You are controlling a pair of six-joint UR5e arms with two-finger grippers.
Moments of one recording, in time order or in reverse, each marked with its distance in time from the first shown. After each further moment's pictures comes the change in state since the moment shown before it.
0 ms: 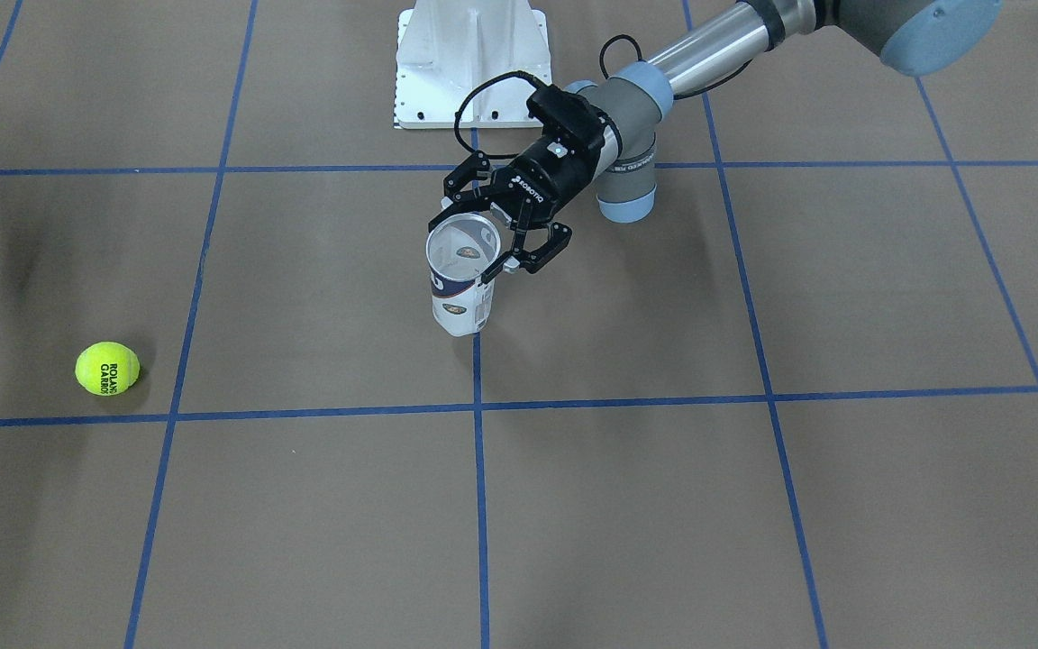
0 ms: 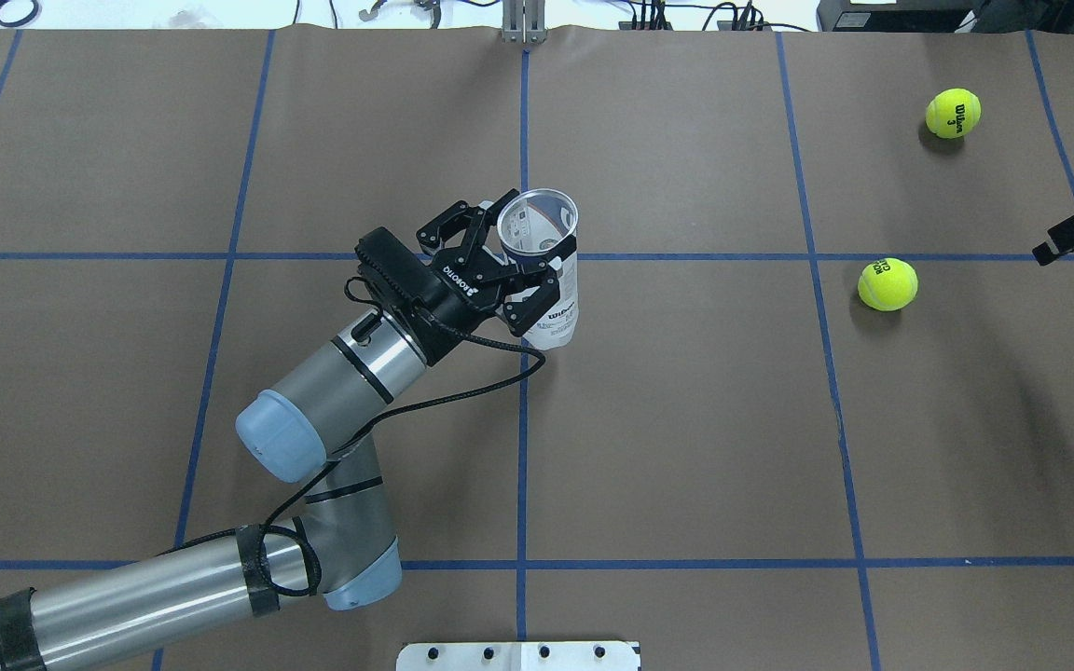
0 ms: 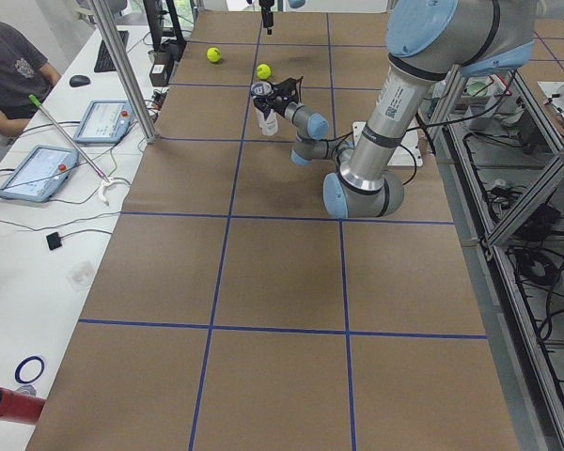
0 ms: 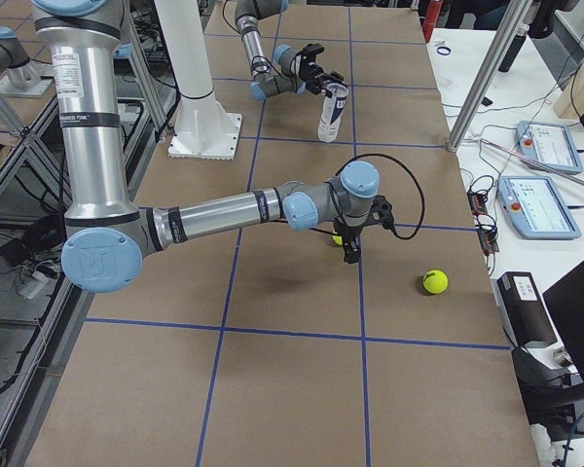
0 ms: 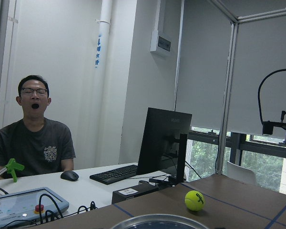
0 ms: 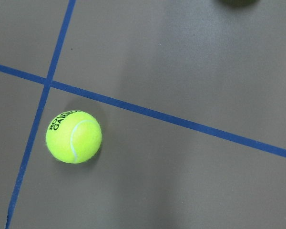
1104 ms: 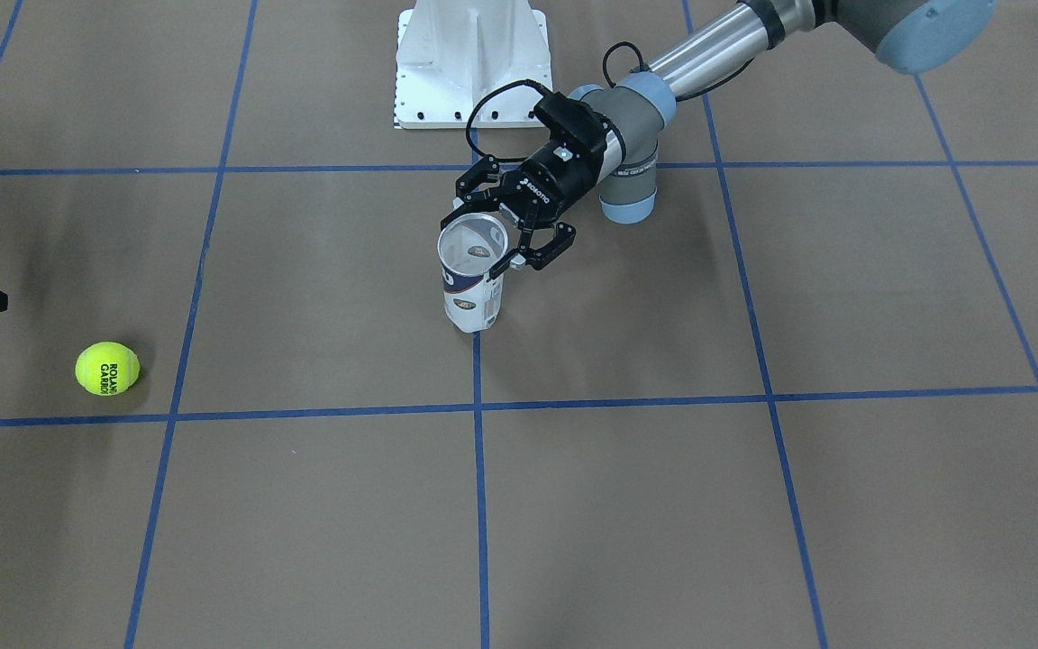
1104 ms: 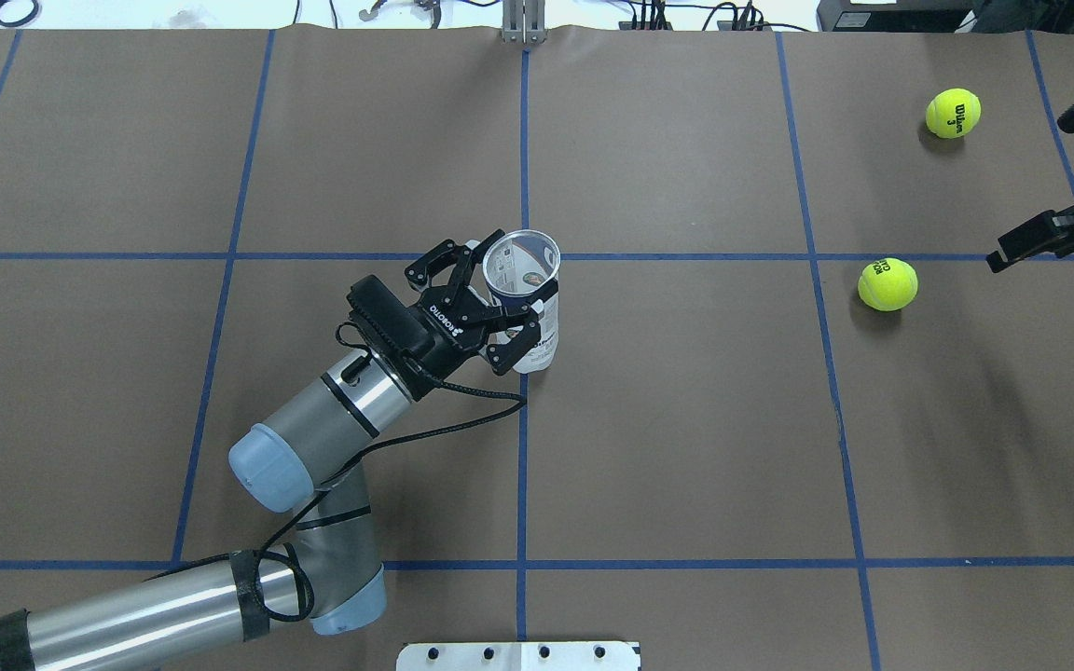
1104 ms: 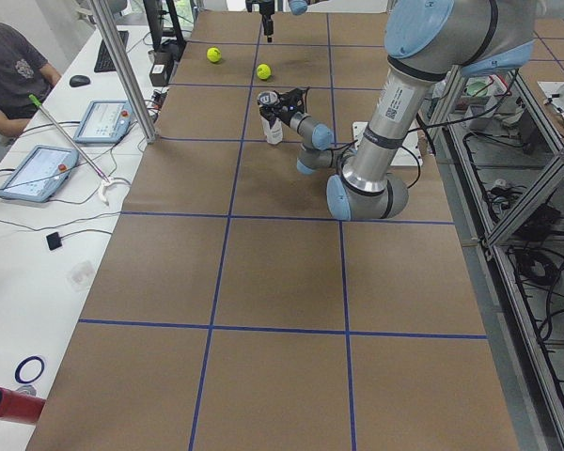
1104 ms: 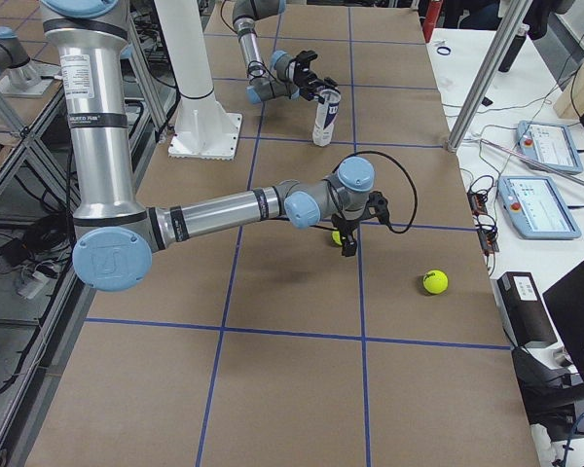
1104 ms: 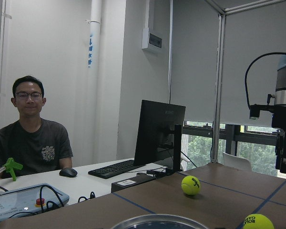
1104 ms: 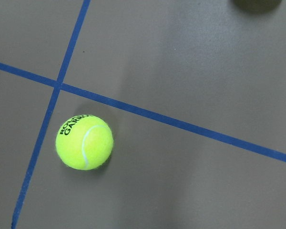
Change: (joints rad) left arm 0.035 0.012 0.049 -0.074 0.003 0.038; right arm -0.104 0.021 -0.003 0.059 -0.061 0.191
